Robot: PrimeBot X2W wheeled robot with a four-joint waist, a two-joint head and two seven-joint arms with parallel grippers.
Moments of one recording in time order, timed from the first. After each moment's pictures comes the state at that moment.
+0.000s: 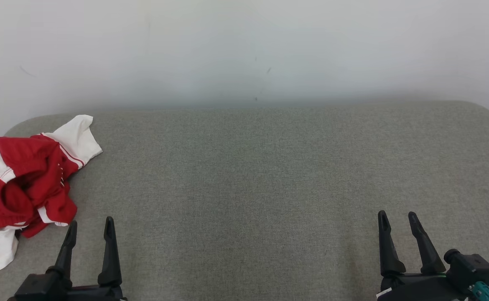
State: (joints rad) left arm -0.02 0.07 0.07 0.09 -0.23 -0.12 -0.21; right arm -0.02 -0.05 0.02 0.15 0.31 0.13 -0.21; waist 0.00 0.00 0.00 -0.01
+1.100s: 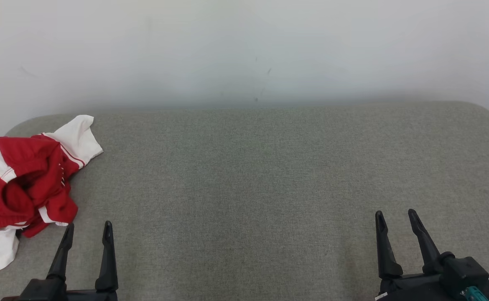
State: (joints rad) left arm -0.02 0.11 0.06 0.10 -0.14 -0.13 -0.26; right arm -0.01 -0.05 0.02 0.14 0.16 0.13 -0.26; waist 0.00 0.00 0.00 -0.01
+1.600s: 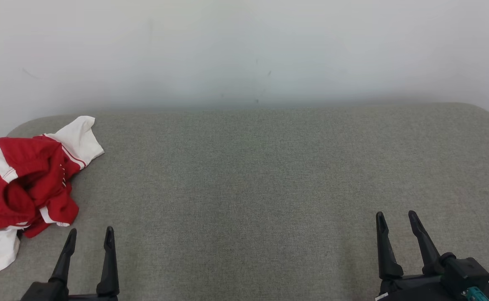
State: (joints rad) left arm -0.01 0.12 0.05 0.13 -0.19 -0.13 -0.26; right arm -0.01 -0.05 0.02 0.15 0.19 0.13 -0.26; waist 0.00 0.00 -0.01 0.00
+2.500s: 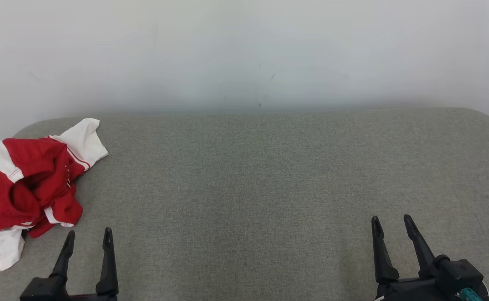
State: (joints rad) left arm 0.00 0.12 0.04 0.09 -0.19 -0.08 -0.18; right arm -0.01 -0.05 0.03 0.17 0.18 0.13 -0.26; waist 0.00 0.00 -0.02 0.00
